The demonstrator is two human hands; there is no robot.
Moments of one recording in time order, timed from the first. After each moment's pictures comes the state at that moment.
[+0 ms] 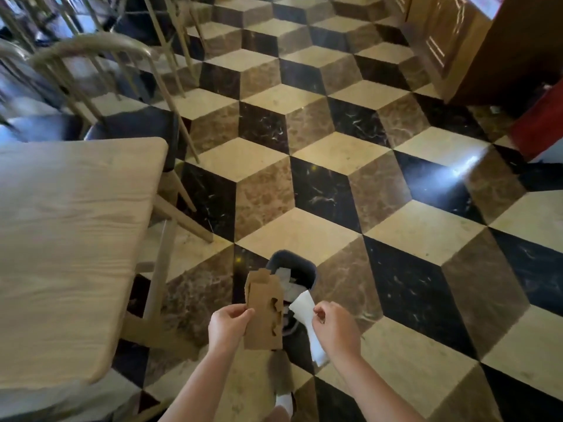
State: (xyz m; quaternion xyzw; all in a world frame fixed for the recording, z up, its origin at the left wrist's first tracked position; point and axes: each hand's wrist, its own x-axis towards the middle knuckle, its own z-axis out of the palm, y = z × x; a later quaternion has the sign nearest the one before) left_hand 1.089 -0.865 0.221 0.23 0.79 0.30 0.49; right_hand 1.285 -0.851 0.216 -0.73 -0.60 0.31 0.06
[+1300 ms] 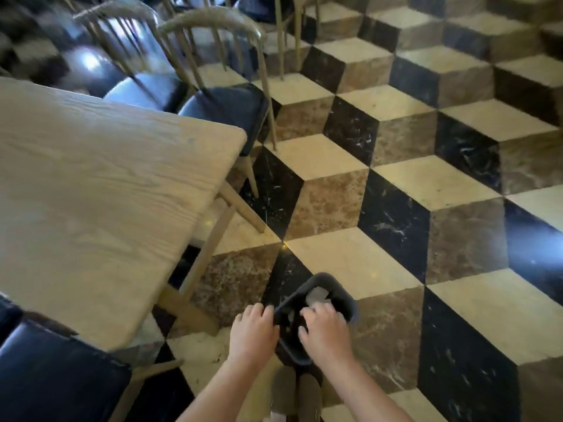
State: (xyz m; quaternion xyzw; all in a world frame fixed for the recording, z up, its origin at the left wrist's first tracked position) left_hand 1.091 -0.809 0.188 0.53 0.82 -0.05 0.23; right_hand 1.224 -0.737 0.192 -0.47 -0.85 0.25 -0.05
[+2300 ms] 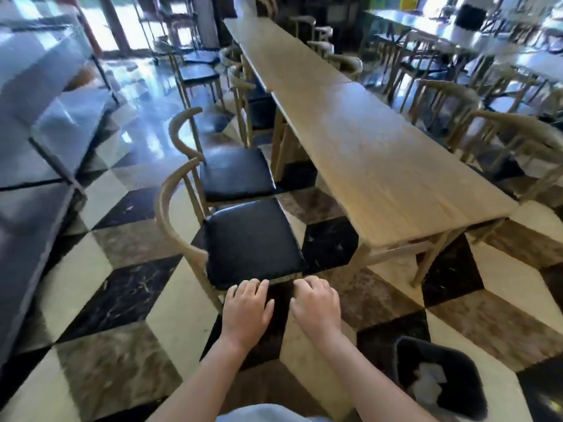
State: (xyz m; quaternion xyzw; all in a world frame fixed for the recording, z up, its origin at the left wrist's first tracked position) left_hand 1.104 -1.284 0.313 0.14 0.98 0.12 -0.02; right_hand 1.122 -1.133 0.318 -0.05 -0.98 0.19 0.02
